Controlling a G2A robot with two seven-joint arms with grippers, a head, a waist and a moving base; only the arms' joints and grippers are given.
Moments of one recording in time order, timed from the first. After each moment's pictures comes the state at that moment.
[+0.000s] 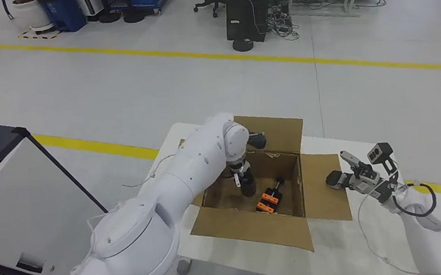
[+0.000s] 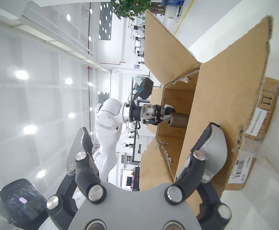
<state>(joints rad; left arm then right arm) 0.24 -1.75 -0.50 -0.44 0.48 -0.25 -1.30 -1.31 -1.01 1.66 -1.28 0.54 -0.10 1.12</state>
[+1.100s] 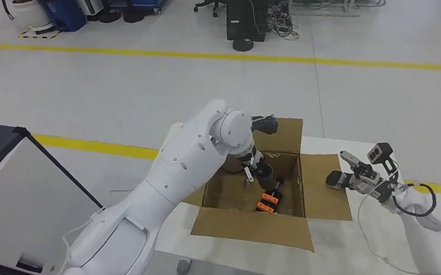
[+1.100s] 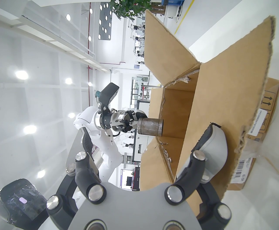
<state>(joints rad) 0.37 -1.59 -0.70 -0.99 0.52 0.01 -1.46 -1.31 -1.01 1.66 -1.28 0.54 -0.10 1.12</state>
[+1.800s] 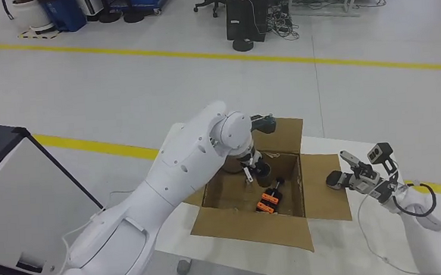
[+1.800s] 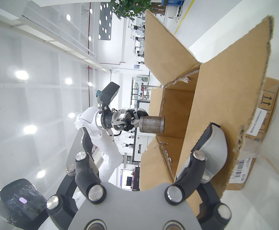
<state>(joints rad) 0.38 -1.58 -0.71 -1.02 0.57 0.03 -1.45 -1.31 -1.01 1.66 -1.28 0.54 -0.10 1.12</state>
